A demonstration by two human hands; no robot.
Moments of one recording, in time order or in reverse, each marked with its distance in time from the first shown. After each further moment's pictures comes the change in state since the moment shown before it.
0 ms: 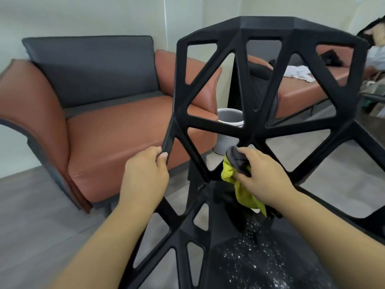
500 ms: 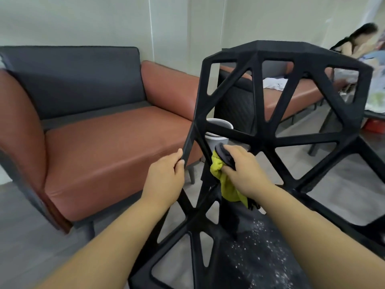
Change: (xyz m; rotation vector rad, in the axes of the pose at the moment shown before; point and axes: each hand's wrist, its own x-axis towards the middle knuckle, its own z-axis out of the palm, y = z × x) left_hand 0.031 0.029 0.049 -0.149 -0.259 0.088; right_hand 0.047 0.016 0.000 0.126 0.014 0.069
